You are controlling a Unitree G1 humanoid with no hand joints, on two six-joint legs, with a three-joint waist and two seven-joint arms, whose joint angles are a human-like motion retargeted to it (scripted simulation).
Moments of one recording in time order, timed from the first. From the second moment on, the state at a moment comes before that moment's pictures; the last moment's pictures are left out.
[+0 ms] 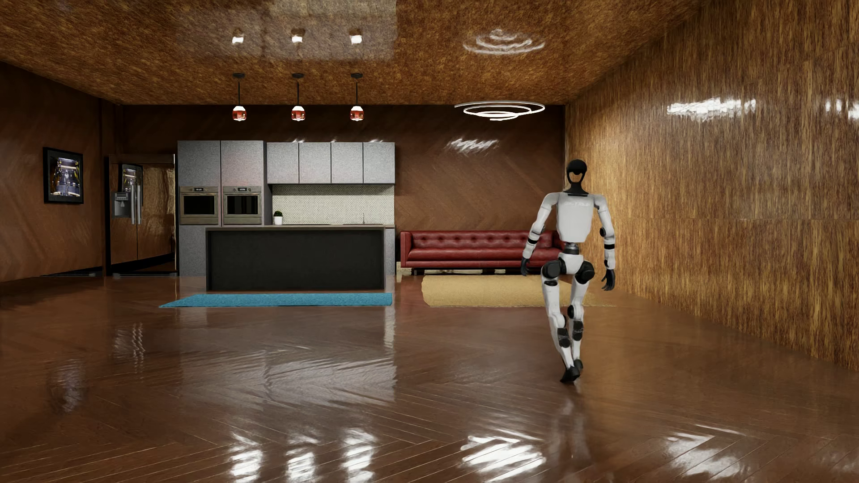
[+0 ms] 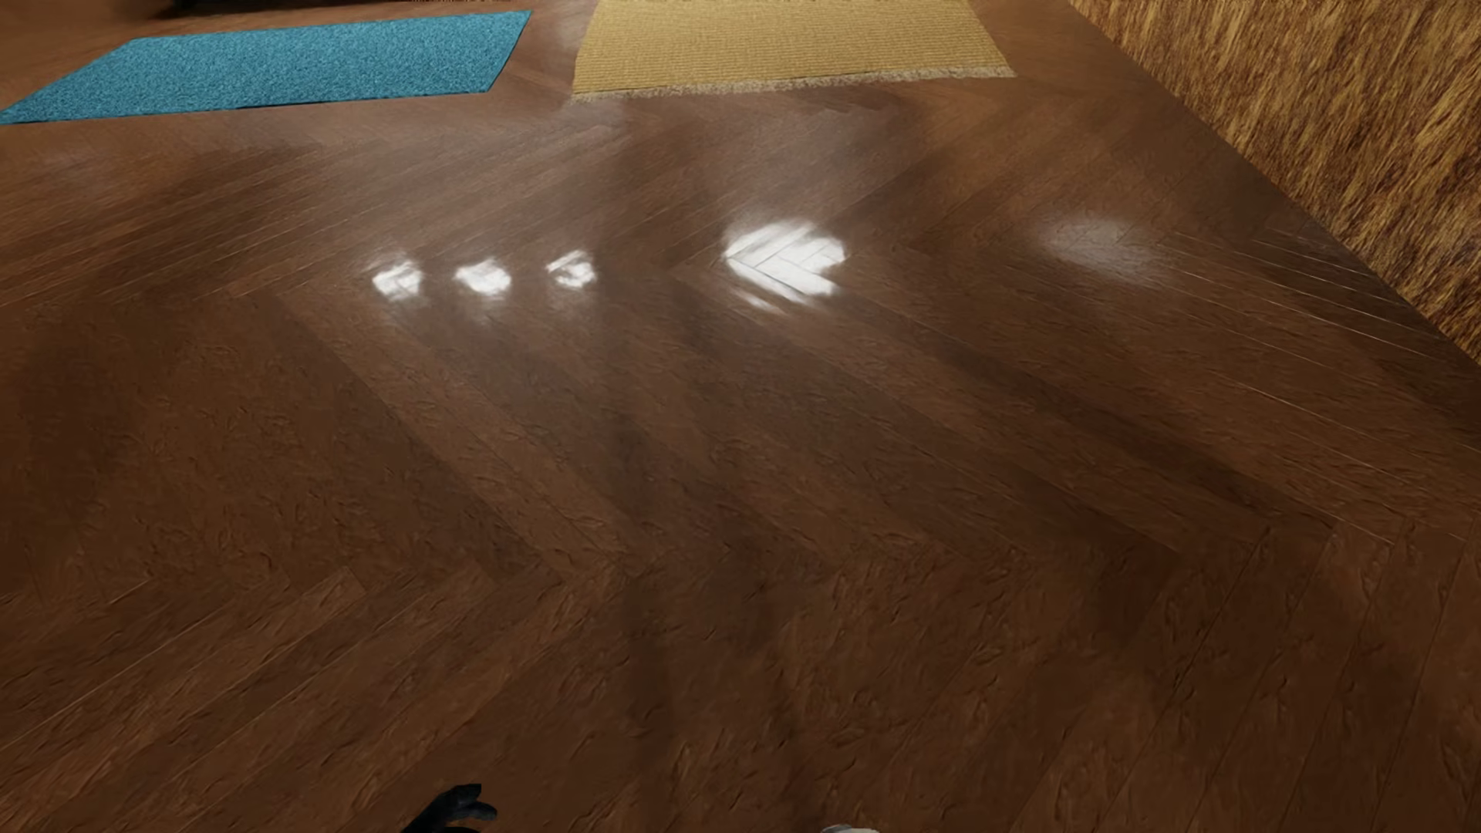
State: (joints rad) body 0.28 -0.47 -0.22 -0.10 -0.09 -0.03 0.00 0.00 0.01 0.45 0.52 0.11 0.31 -0.22 0.10 0.38 -0.30 0.00 0.00 -0.24 0.33 0.80 1.09 0.00 0.00 0.00 0.00 0.00 0.00
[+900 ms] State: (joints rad) body 0.02 -0.33 -0.07 -0.20 -0.12 -0.03 0.00 0.00 0.03 0.48 1.26 0.26 0.20 -0.06 -0.11 0.33 -0.29 0.00 0.00 -0.38 0.28 0.89 1.11 0.00 0.00 0.00 0.00 0.00 0.00
